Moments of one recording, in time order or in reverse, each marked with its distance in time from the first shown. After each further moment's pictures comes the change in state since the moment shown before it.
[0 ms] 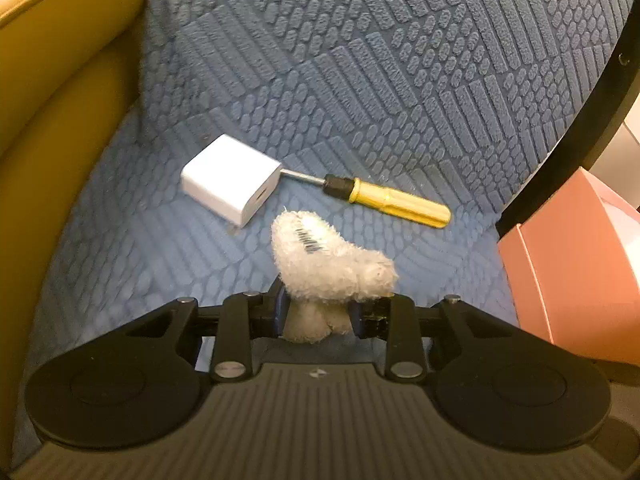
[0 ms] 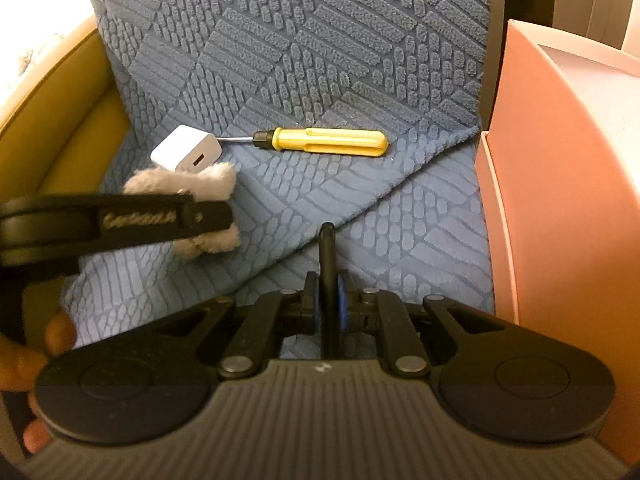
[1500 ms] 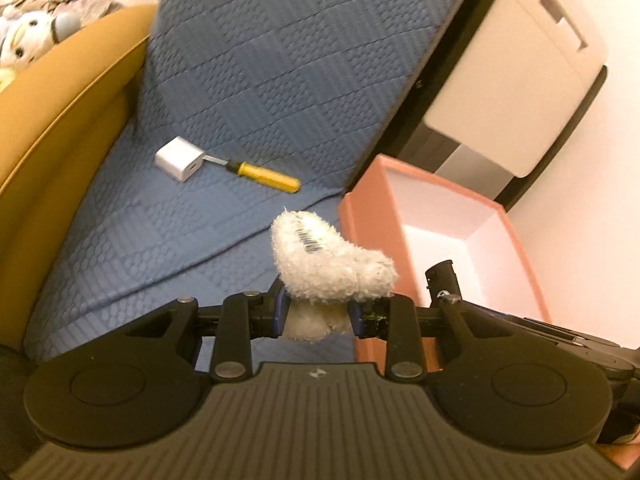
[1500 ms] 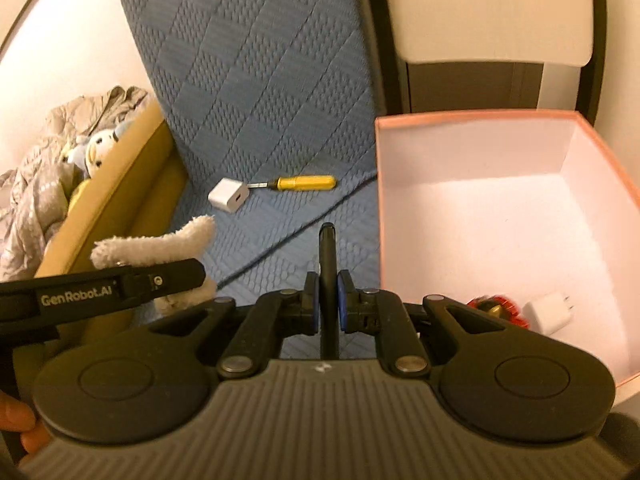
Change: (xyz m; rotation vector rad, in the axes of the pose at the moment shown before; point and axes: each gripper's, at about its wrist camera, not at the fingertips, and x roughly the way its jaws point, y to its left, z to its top) left arm -0.215 -0.076 -0.064 -0.014 -0.050 -0.173; right arm -0.217 -0.034 -0.043 0.087 -0.136 0.007
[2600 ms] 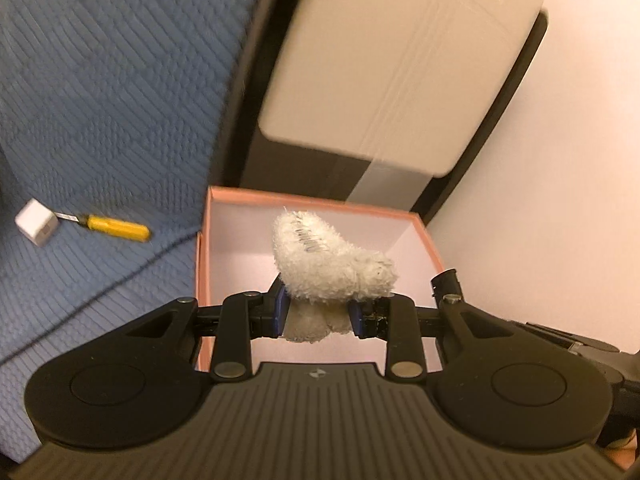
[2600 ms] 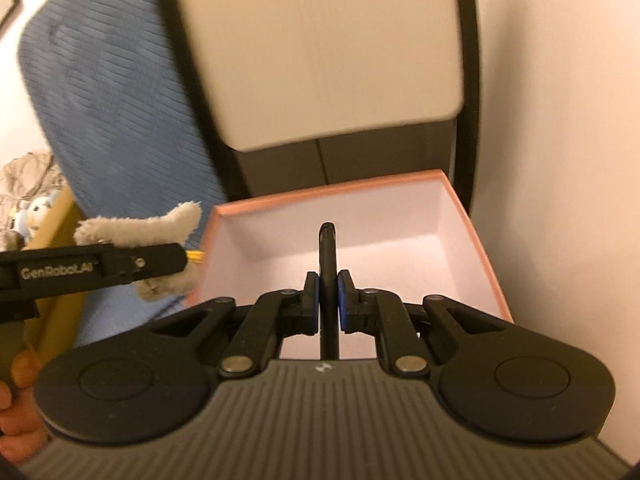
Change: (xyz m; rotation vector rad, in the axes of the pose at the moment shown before) left arm 0.094 -0.175 0.036 0.131 0.022 -0.071; right arm -0.027 -0.163 0.055 0.061 -0.080 -0.123
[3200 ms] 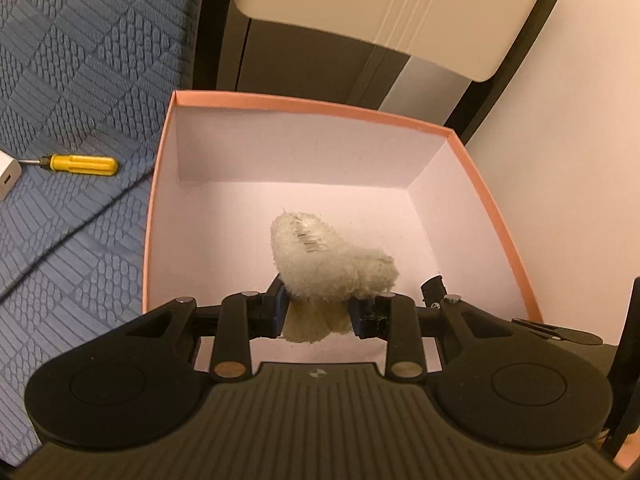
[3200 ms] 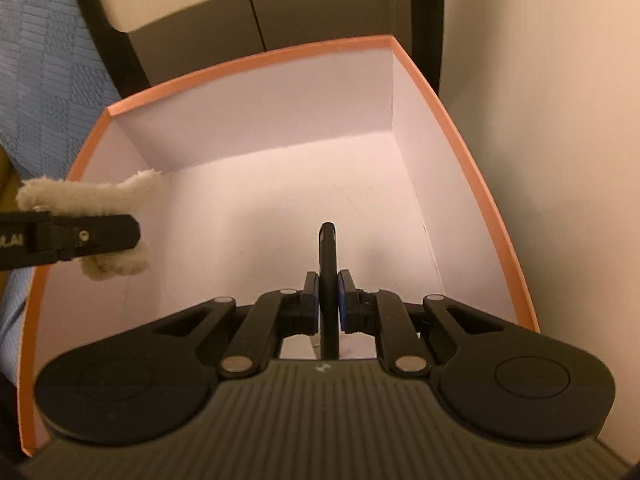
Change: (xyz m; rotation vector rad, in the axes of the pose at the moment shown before) left arm 0.097 -0.009 -0.033 0.022 0.177 0.060; right arm 0.099 -0.052 -0.047 0.019 0.219 -0.083
